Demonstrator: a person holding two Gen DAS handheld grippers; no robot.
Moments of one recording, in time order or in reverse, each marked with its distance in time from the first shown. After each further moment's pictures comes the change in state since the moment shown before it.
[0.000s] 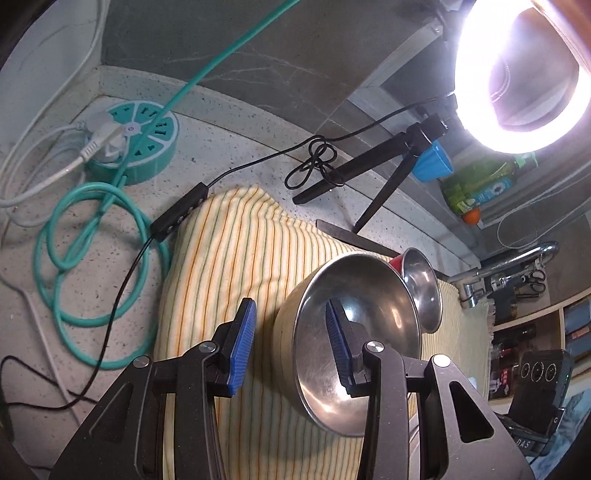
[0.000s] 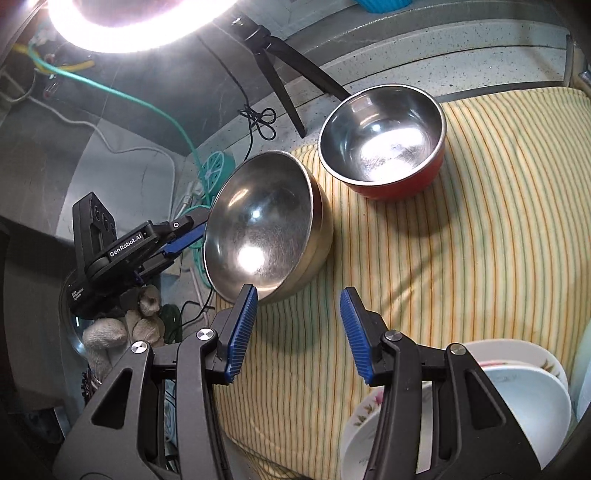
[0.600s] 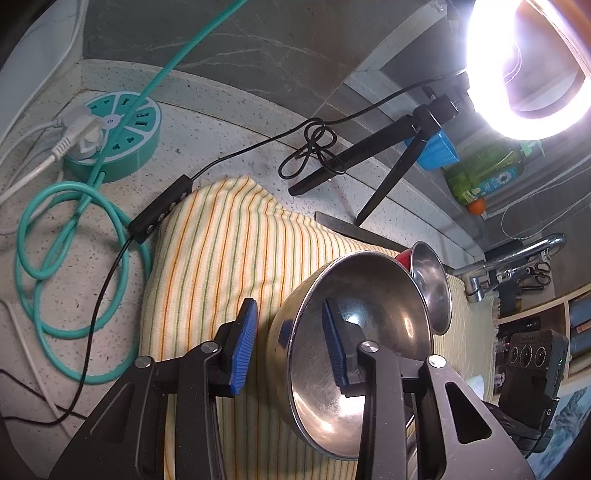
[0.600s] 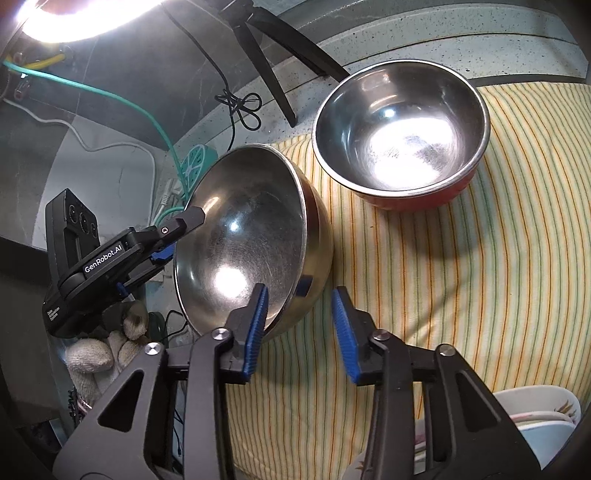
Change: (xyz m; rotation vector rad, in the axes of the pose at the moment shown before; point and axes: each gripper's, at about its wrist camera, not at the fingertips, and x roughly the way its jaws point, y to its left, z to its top) left arm 0.023 -0.003 0.005 0.026 0.041 -0.003; right arm 0.049 0.001 0.023 0.004 0.058 -0.039
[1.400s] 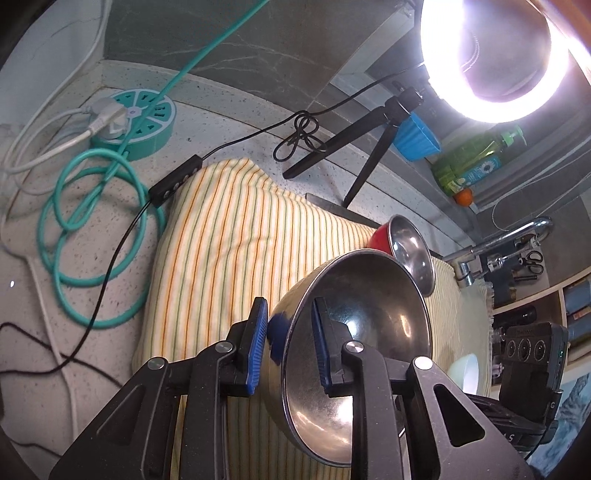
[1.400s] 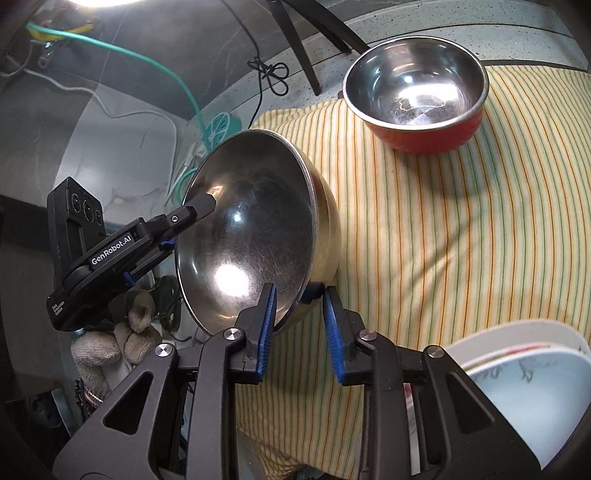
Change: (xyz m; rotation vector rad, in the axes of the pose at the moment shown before) left arm -0.037 -0.010 -0.042 0.001 -0.034 0.000; right arm -0.009 0.023 -0.036 -0.053 0.074 0.053
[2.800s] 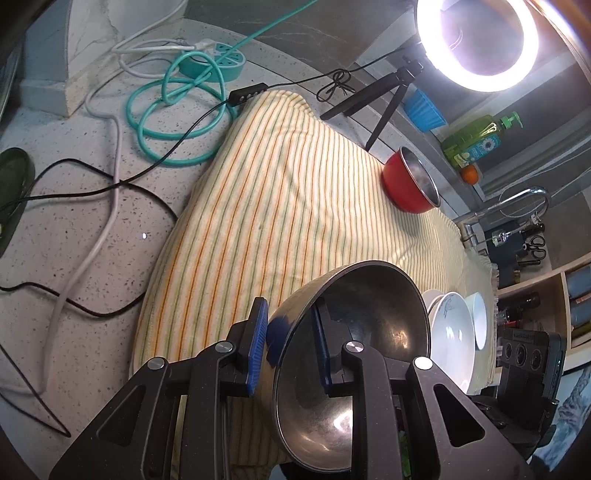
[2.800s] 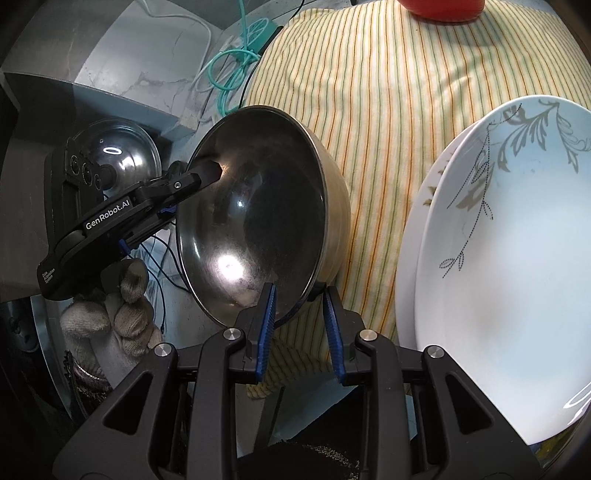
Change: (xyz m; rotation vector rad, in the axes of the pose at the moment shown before) left arm -0.051 0.016 -0.133 -0.103 -0.007 0.058; right arm 0.012 0.013 -0.122 -0.132 0.191 0.011
